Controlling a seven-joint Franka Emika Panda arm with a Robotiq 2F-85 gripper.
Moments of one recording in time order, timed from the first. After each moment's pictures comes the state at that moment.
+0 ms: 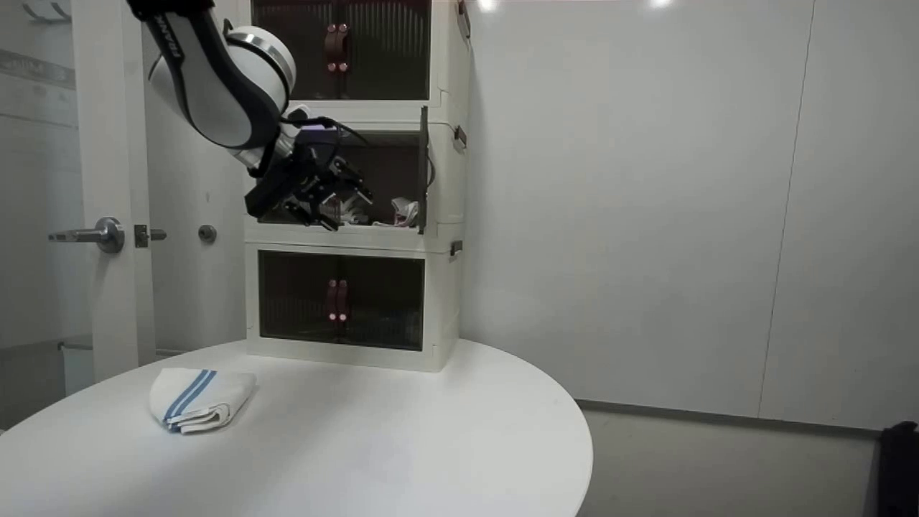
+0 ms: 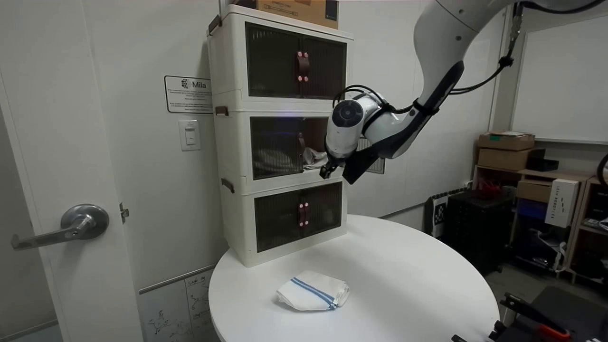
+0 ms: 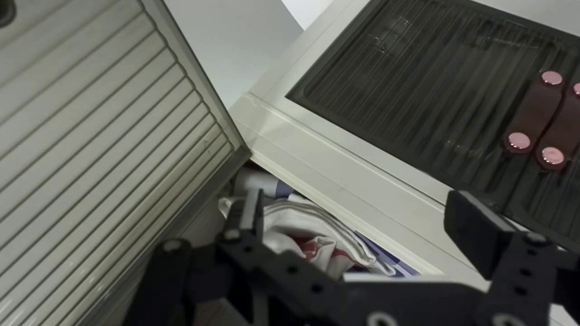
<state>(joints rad) -0.16 0.36 0.18 -1.97 -1.81 2.60 1.35</state>
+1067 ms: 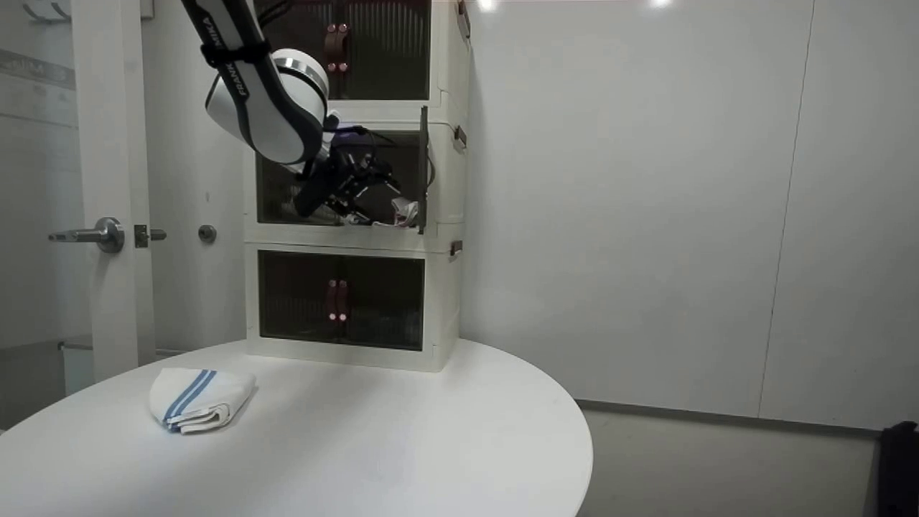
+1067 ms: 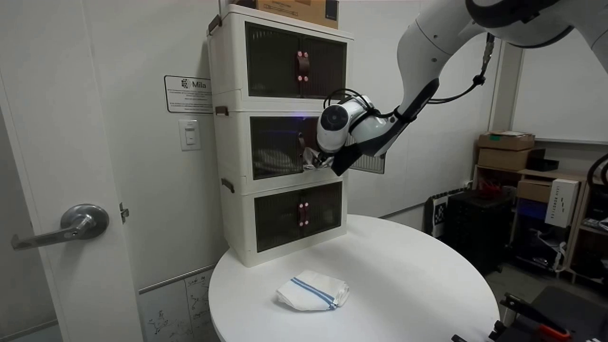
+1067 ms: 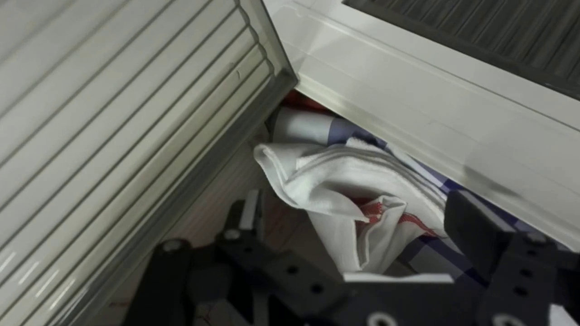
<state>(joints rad) -0.17 0.54 0.17 -1.68 -1.88 2.56 1.35</state>
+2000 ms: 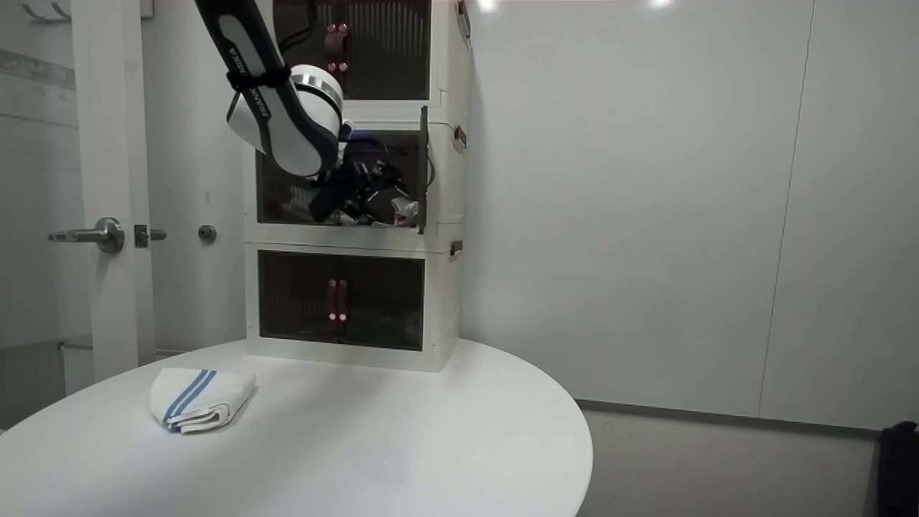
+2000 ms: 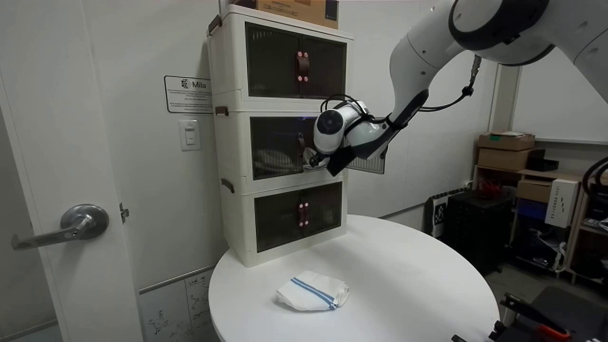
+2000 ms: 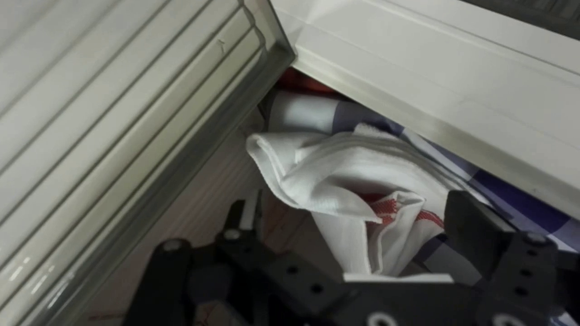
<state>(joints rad) -0.15 0.65 0.15 -1.54 -1.87 2.59 1.35</state>
